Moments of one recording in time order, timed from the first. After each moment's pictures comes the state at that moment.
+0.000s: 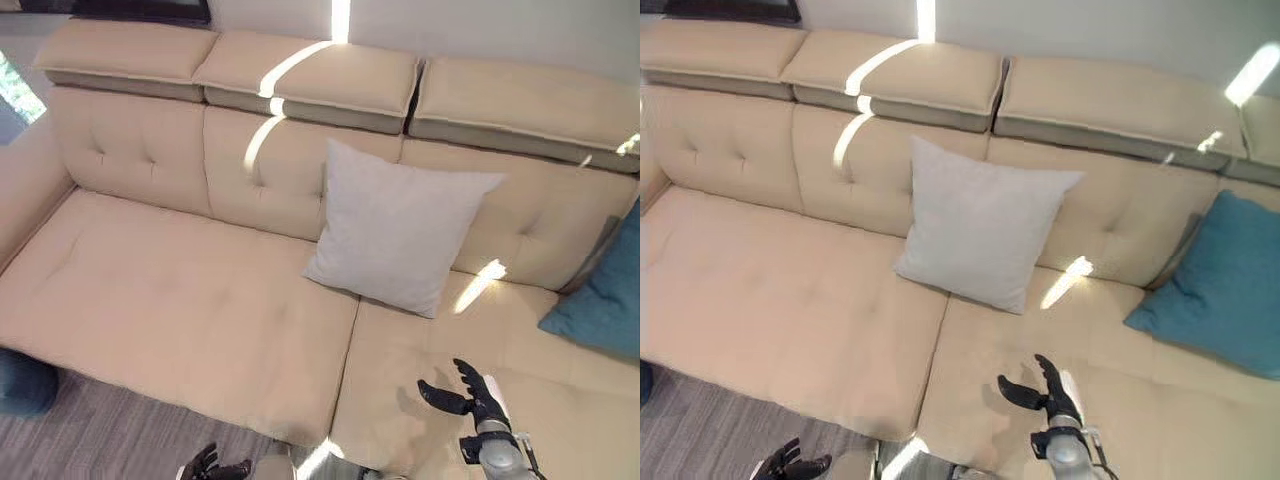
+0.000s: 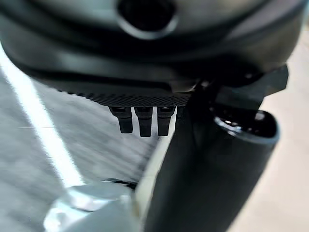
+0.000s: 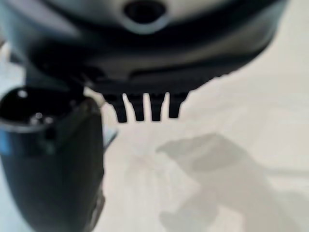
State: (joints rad) left arm 0.10 0.20 0.03 1.17 -0.34 -0.18 0.10; right arm -0.02 -0.33 0.13 0.82 -0.03 -0.17 -0.27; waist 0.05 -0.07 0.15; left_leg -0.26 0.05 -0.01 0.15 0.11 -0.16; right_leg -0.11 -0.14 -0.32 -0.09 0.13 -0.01
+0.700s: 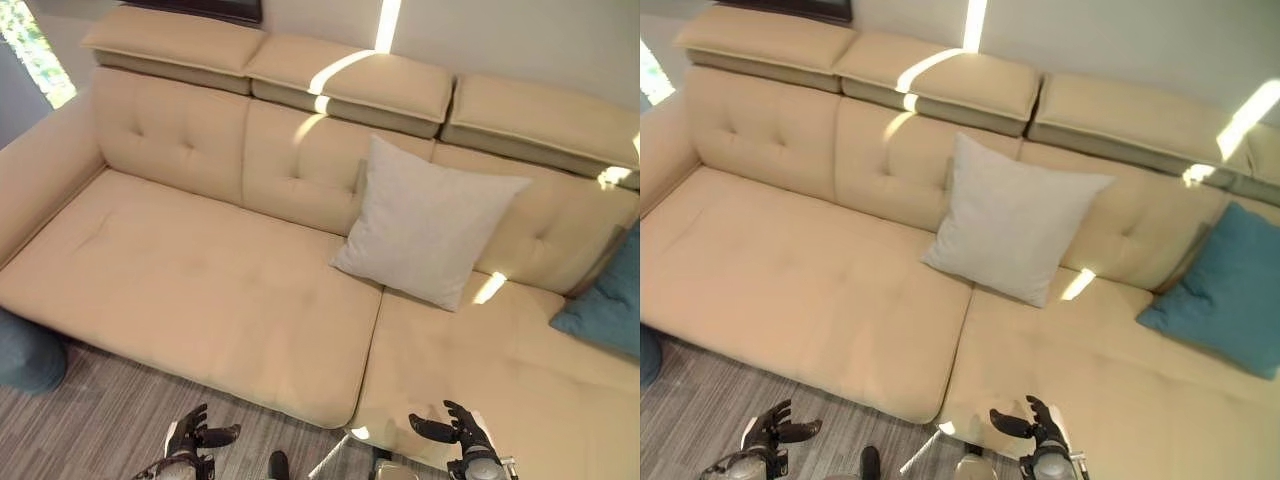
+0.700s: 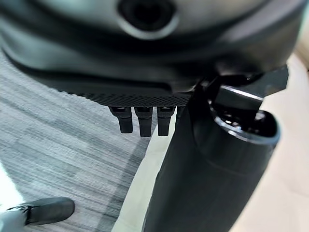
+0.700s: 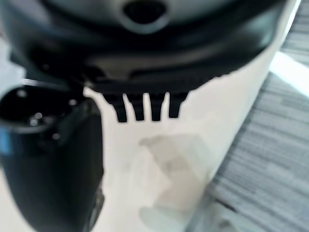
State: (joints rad) left arm -0.04 0.30 -0.07 1.13 -0.29 -0.18 0.13; right arm -0.02 -0.28 0.15 1.06 0.00 -0.11 -0.22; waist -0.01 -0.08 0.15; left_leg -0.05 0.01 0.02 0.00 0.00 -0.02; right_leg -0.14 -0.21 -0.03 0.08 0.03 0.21
